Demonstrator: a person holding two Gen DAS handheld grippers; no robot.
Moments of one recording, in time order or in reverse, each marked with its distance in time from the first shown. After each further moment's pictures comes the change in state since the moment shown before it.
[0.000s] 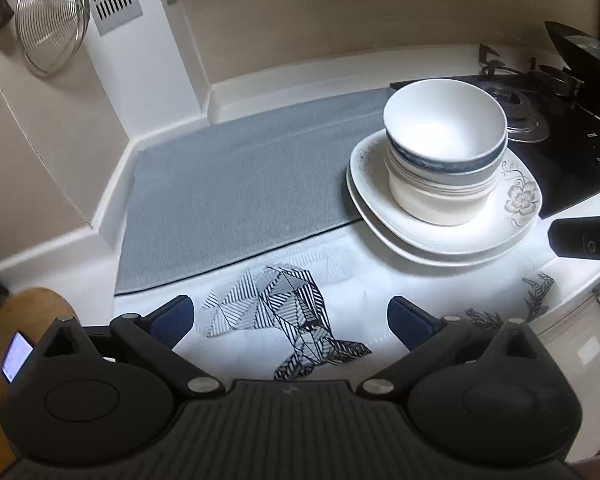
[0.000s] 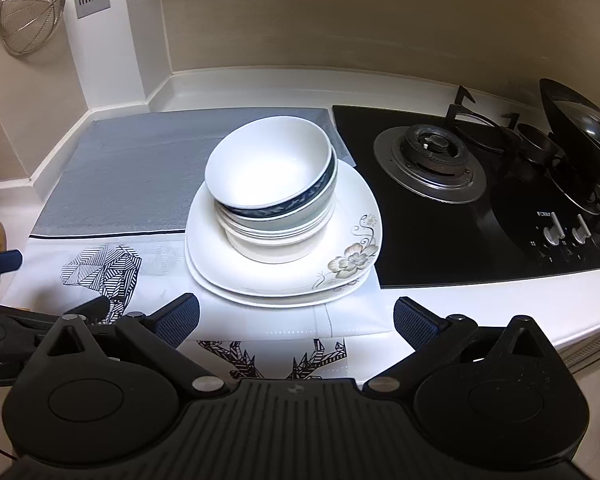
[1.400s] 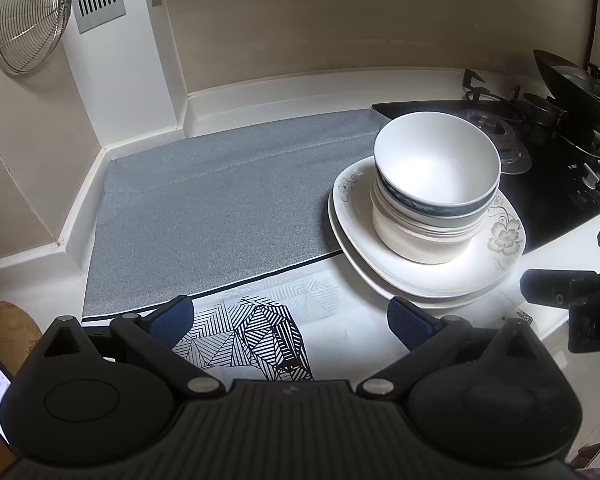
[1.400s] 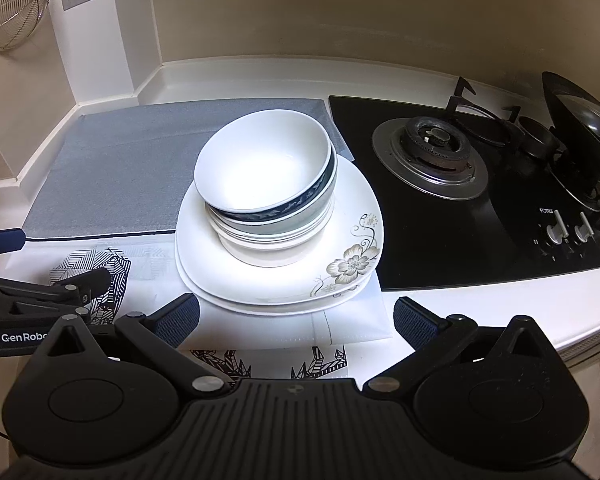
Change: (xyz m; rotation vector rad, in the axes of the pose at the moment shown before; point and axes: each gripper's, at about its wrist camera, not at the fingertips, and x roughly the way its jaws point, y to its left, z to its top) left arm 0.015 0.013 0.023 -0.048 -0.024 -0.125; right arm 0.018 0.002 0.014 -0.001 0.036 -0.011
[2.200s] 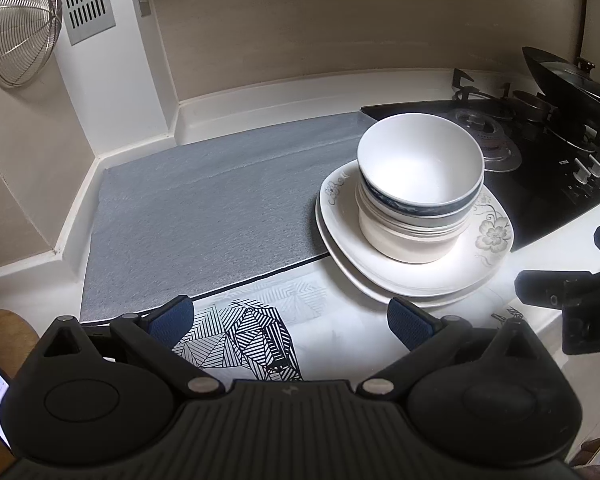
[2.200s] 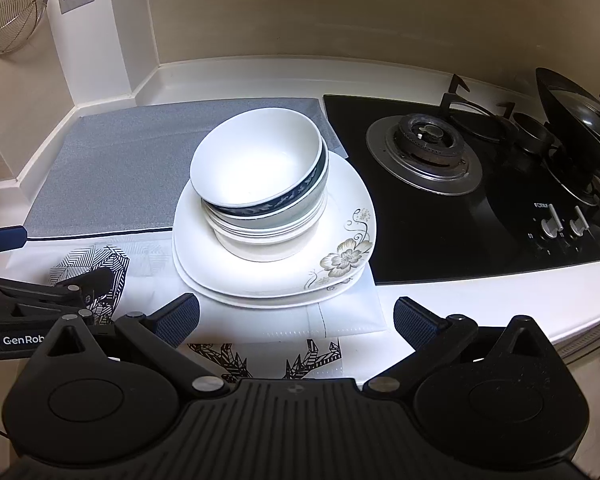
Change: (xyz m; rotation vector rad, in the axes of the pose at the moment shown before) left arm -0.007 -0.009 -0.001 0.029 -0.016 -0.011; right arm -0.008 -0.005 -0.007 0.012 -0.005 -0.005
